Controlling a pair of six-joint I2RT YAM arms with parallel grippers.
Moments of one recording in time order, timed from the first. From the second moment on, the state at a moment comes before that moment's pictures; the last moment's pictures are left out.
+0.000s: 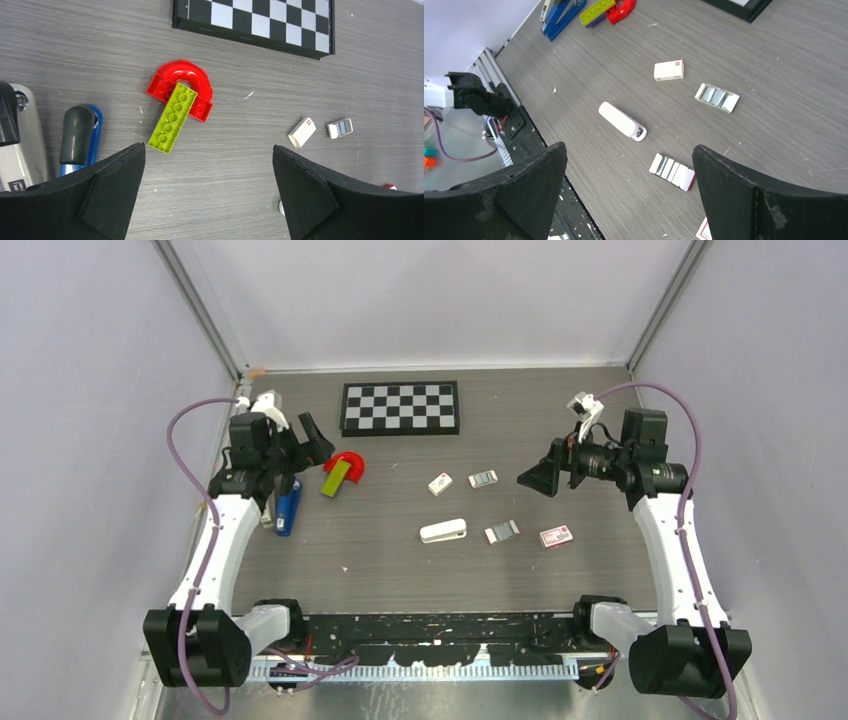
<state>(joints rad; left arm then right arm) -0.01 1.09 0.95 -0.39 0.20 -0.35 -0.08 1.06 1.05 -0.68 -0.98 -0.17</state>
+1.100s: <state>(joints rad) -0.53 1.28 0.96 -0.31 0.29 -0.26 0.03 1.14 1.05 -0.82 -0.91 -0.38</state>
